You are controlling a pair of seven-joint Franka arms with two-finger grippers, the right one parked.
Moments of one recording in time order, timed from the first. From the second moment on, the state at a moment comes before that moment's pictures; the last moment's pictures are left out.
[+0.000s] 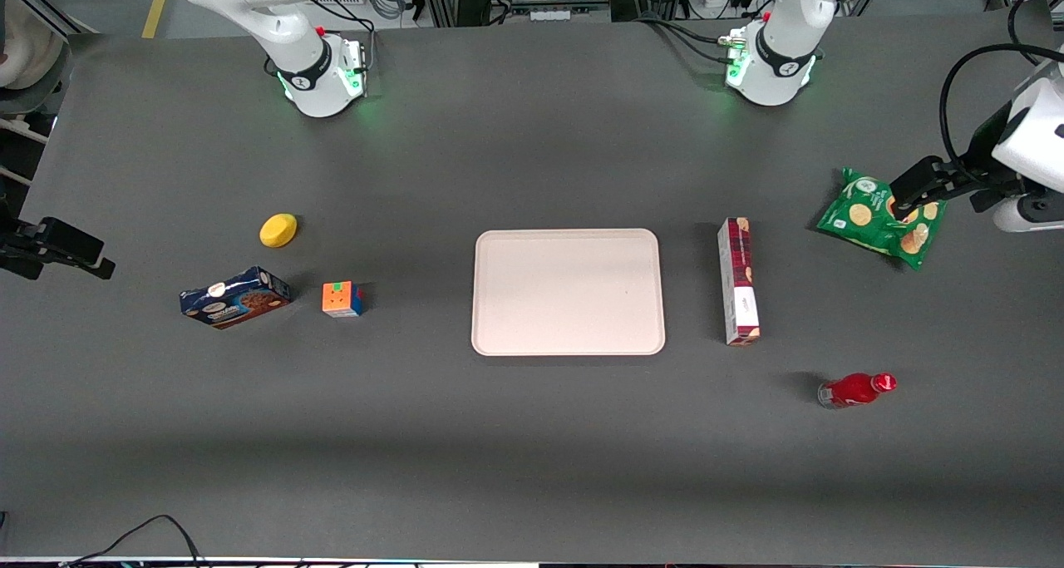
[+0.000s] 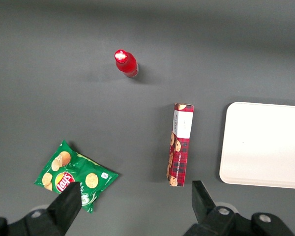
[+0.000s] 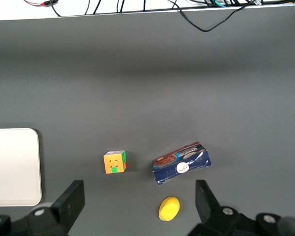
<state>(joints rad) -0.07 -0.01 -0.03 -1.57 0.02 1.60 -0.18</state>
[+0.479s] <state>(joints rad) -0.07 0.01 -0.03 -1.57 0.02 1.60 -0.18</state>
